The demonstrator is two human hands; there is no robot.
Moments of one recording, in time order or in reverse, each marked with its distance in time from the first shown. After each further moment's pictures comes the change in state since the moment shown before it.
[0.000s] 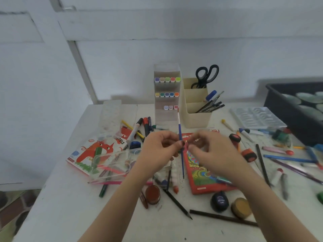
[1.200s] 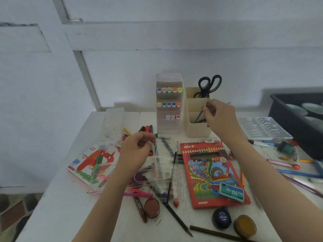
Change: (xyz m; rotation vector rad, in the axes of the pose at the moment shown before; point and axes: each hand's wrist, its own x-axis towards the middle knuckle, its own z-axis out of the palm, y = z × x) left_hand 0.022 -0.031 -0.040 0.198 0.342 0.034; right_hand 0.117 0.041 -0.025 -0.165 0.431 -0.192
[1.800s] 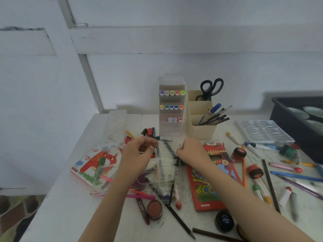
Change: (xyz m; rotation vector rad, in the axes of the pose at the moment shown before) left_hand -0.008 -0.003 -0.004 -0.035 -0.004 -0.007; right_hand -0.053 -0.023 0.075 -0.101 -0.555 0.291
